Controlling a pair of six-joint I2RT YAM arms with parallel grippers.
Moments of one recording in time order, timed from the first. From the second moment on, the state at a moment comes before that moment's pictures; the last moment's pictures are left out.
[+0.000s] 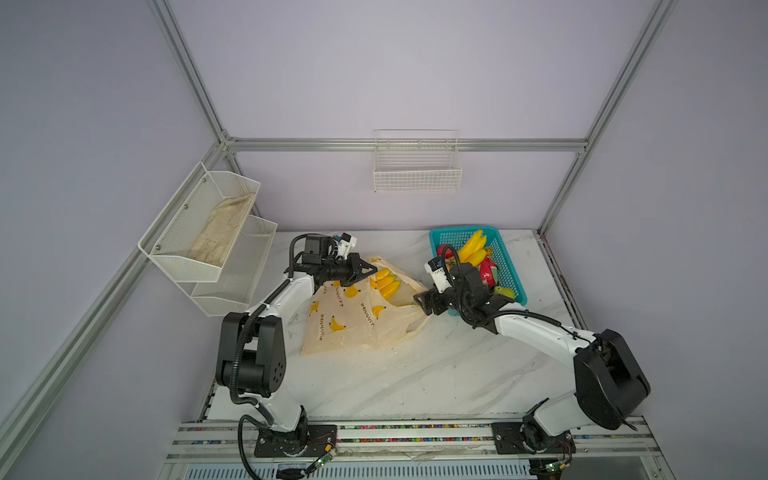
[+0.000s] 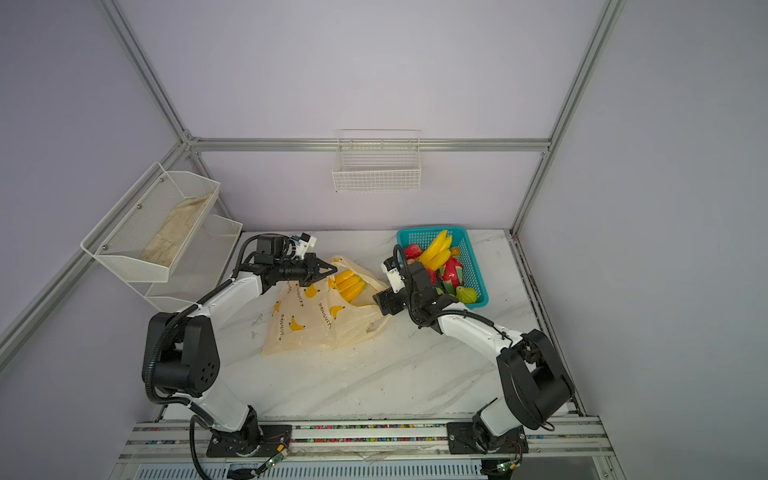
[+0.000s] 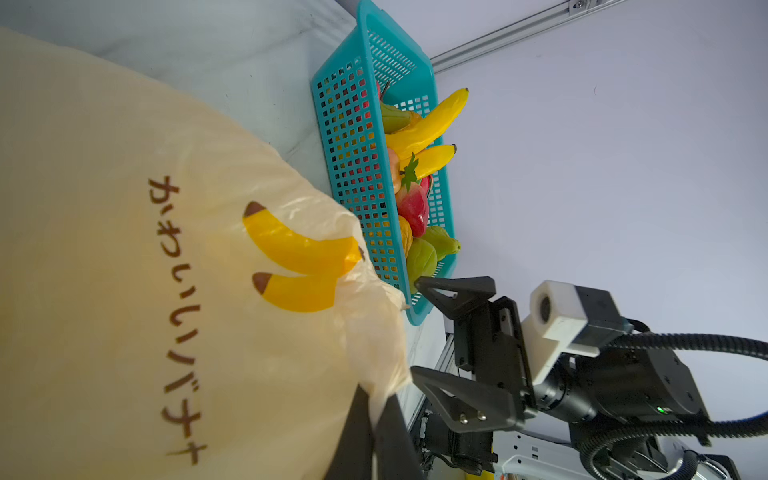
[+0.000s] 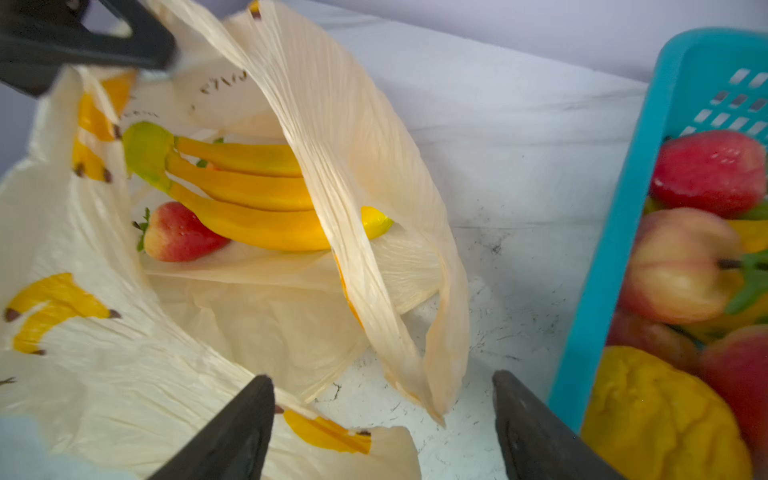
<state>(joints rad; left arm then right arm) -0.13 1.68 1.23 -0.25 0.91 -0.63 0.59 1.55 0.96 -0.05 -0.15 0.07</state>
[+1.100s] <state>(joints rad) -0.06 1.53 1.36 -0.34 0.95 -0.75 0.62 1.45 1.50 -0.21 -0.52 0.23</state>
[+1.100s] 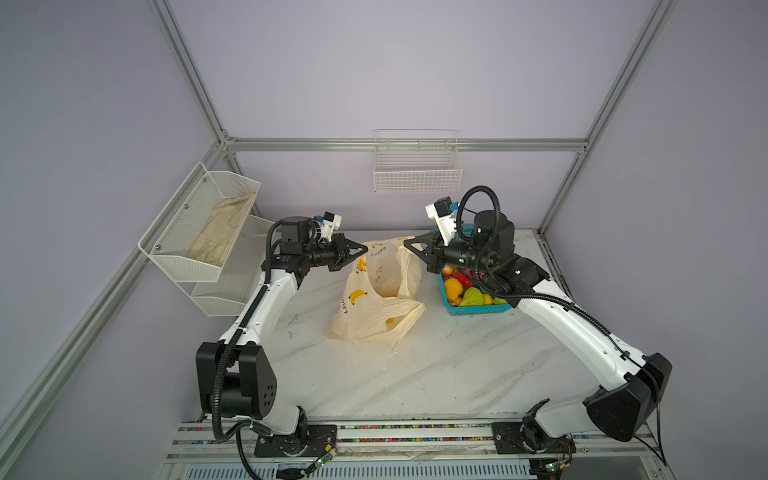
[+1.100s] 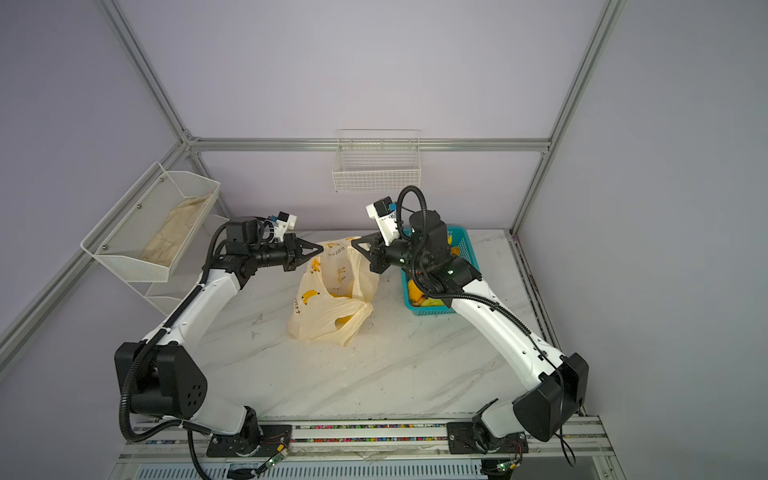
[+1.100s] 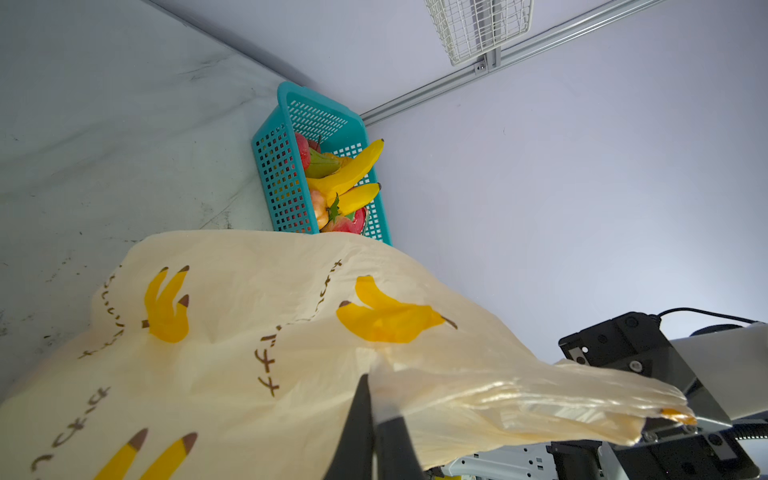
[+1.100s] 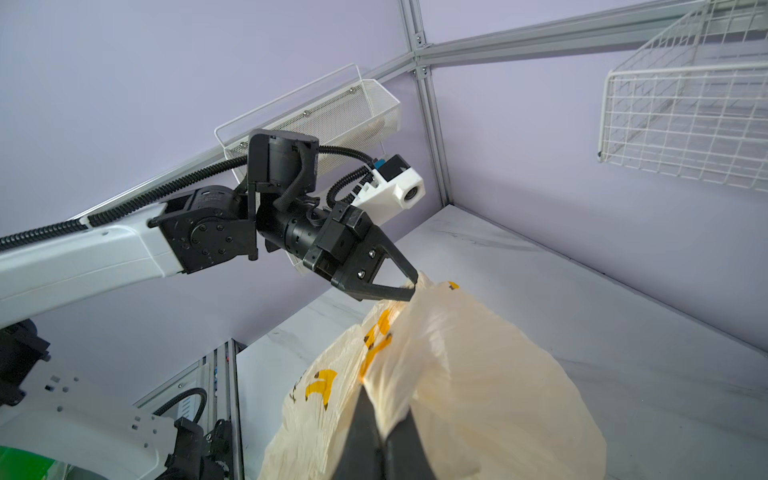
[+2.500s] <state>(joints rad) -0.04 1.66 1.36 -0.34 0.85 -0.73 0.29 1.51 1.15 -0.39 -0.05 0.20</state>
